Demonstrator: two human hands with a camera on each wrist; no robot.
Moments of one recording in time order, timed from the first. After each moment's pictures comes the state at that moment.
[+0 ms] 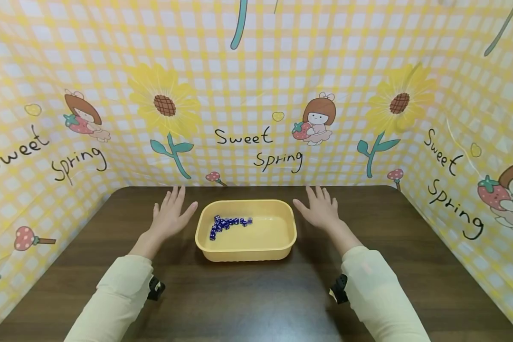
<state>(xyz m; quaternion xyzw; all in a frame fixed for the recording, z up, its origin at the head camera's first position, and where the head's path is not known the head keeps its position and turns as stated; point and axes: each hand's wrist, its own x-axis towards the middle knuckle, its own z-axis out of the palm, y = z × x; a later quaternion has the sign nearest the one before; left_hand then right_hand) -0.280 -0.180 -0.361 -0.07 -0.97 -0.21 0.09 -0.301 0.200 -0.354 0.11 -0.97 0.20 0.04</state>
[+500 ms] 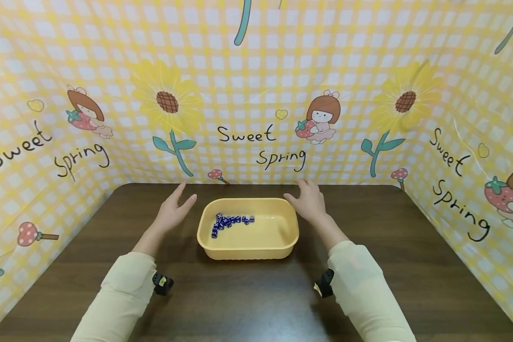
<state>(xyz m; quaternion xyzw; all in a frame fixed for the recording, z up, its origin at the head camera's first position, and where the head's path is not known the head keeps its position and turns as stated) -0.281 -0.180 -0.356 -0.08 -0.90 -0.41 0.11 -0.306 0.163 -0.340 0.13 -0.94 0.29 0.14</state>
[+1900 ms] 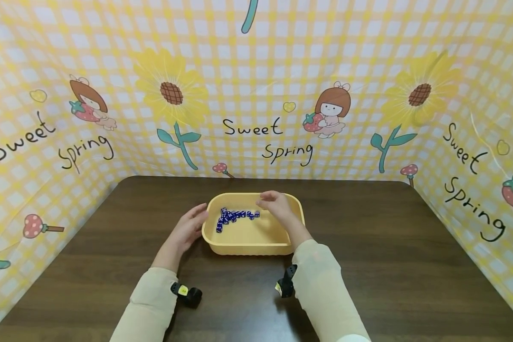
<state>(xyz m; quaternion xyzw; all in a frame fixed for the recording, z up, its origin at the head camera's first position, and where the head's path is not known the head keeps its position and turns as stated) -0.278 -0.158 -0.416 0.06 -0.66 -0.75 -0.05 -0.320 0.084 -0.383 0.07 -0.77 0.63 -0.08</state>
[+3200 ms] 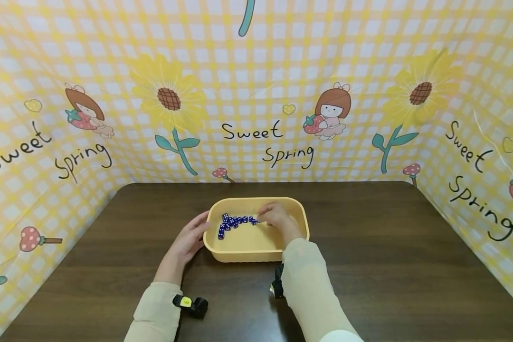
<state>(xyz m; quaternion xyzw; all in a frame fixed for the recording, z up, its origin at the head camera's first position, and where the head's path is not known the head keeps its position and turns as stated) -0.276 -0.159 -0.426 0.03 -0.62 -0.78 -0.06 -0.337 0.076 -0.405 0.05 -0.82 0.55 -0.14</state>
